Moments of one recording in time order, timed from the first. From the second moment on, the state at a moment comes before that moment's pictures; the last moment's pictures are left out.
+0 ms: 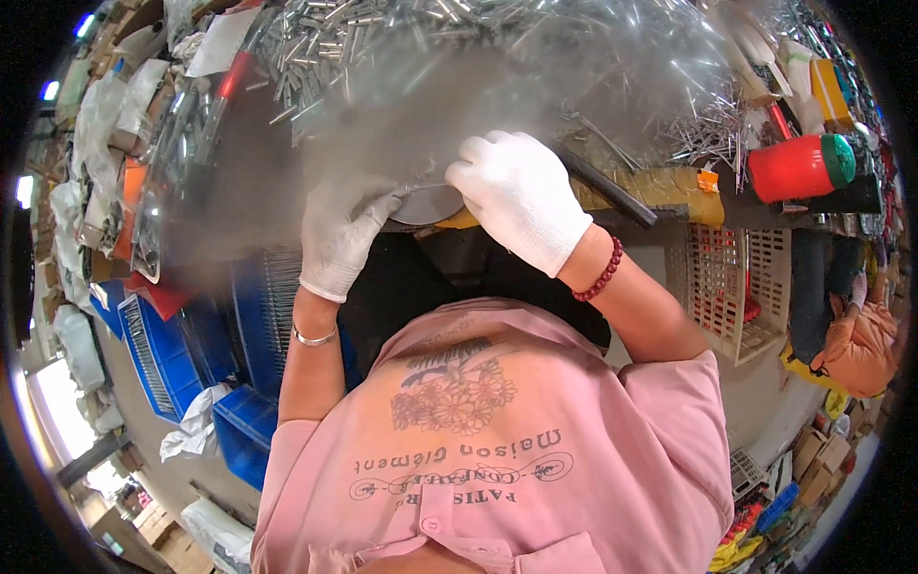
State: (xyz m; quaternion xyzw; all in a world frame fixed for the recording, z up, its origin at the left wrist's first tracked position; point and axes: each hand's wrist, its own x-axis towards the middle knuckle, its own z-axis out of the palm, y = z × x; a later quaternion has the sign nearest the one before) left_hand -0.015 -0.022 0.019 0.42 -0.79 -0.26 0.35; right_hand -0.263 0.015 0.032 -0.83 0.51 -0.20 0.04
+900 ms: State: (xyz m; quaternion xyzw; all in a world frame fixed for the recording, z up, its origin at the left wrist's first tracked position) left_hand -0.015 -0.022 0.015 0.39 -0.81 -0.23 0.37; right_hand -0.327 0.038 0.022 -0.70 0.68 -0.21 -0.05
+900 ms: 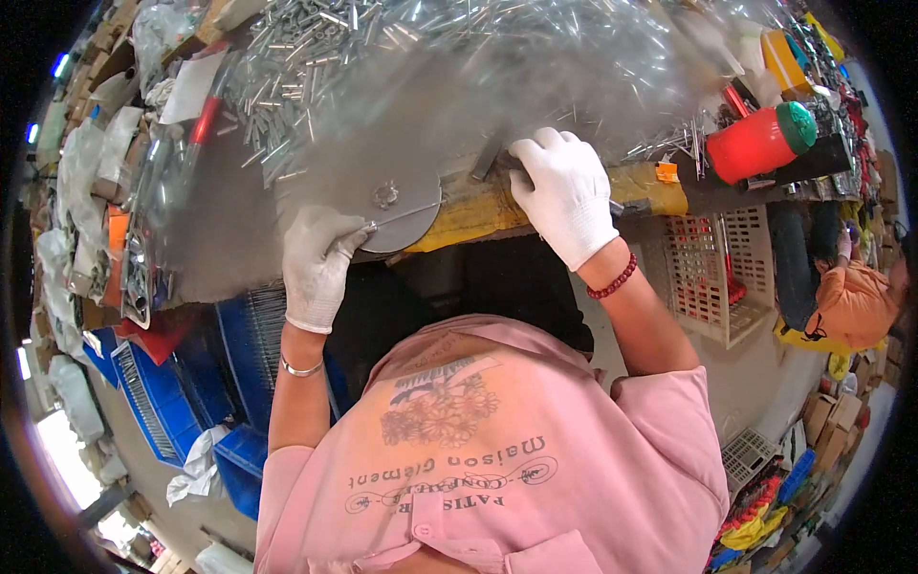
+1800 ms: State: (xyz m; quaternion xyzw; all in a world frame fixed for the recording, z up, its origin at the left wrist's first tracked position) left_hand -0.011 -0.022 0.003 0.41 -0.81 -0.21 0.36; right_hand -0.250 -0.005 0.041 -0.80 0.47 -0.35 0.13
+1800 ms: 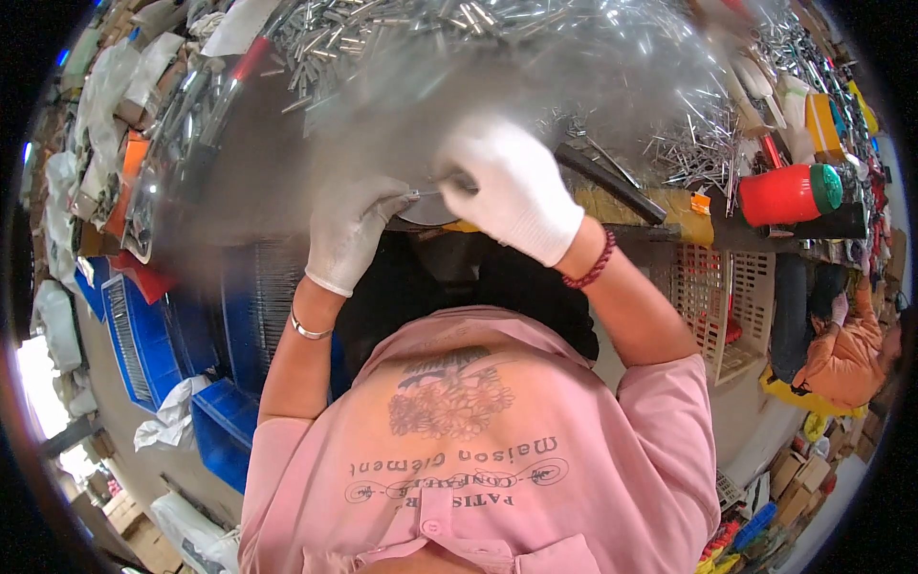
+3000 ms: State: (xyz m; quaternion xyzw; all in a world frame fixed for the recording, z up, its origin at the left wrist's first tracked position) left_hand -0.012 -0.019 0.012 0.40 -0.79 -0.27 0.39; right_hand -0.320 0.037 0.039 -0.70 0.70 -0.12 -0.08
